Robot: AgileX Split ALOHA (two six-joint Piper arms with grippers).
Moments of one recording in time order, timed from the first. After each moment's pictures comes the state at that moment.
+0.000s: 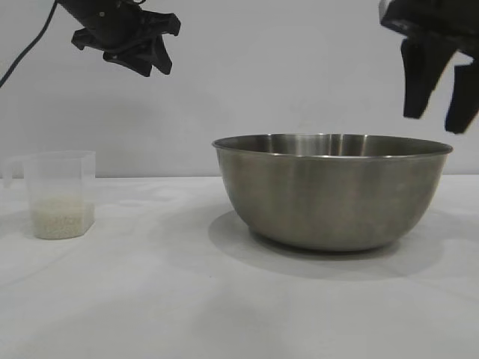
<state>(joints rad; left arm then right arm) -0.23 2.05 -1.56 -1.36 0.17 1.39 0.12 1.95 -1.41 0.35 1.12 -0.33</state>
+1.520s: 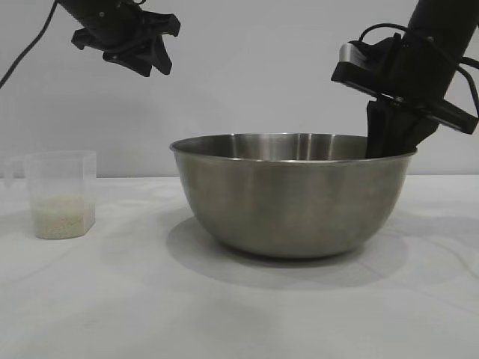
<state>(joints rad) -0.23 2.05 -1.56 -1.35 0.18 1.38 0.21 1.99 -1.41 0.47 0.95 -0.38</state>
